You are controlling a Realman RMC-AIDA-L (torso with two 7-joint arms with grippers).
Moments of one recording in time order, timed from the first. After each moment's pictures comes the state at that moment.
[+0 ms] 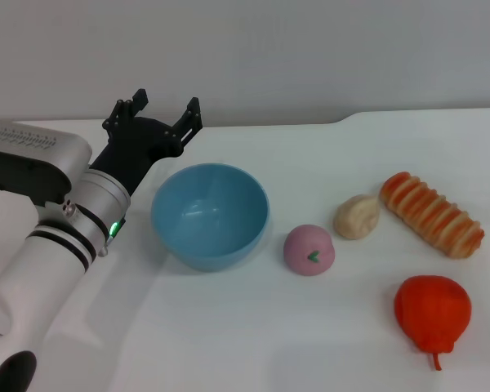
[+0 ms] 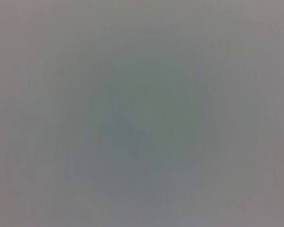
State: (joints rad) left arm -0.49 -2.07 -0.84 -0.53 2.35 0.80 -0.06; right arm 0.49 2.08 -0.53 0.03 -0.65 -1.20 0.23
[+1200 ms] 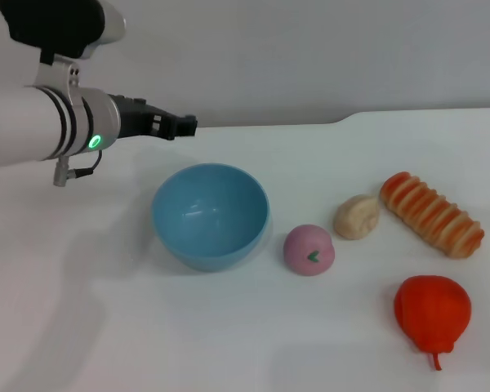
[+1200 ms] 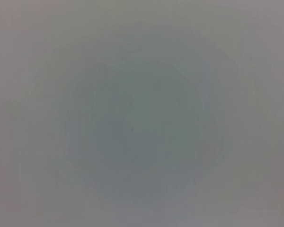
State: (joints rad) left arm -0.51 -2.05 -1.51 -1.23 2.65 -0.69 0.22; right arm 0.48 2.08 -0.52 0.03 -0.64 -1.19 0.23
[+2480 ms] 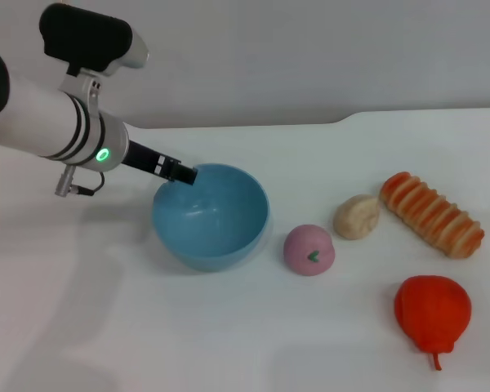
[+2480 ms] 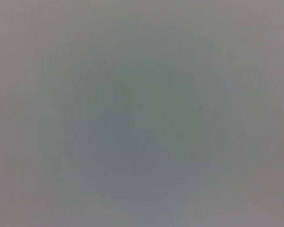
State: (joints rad) left arm -0.75 -2.06 -1.68 -0.91 2.60 -0.91 0.36; right arm 0.47 2.08 -0.53 0.04 -0.65 -1.20 0.23
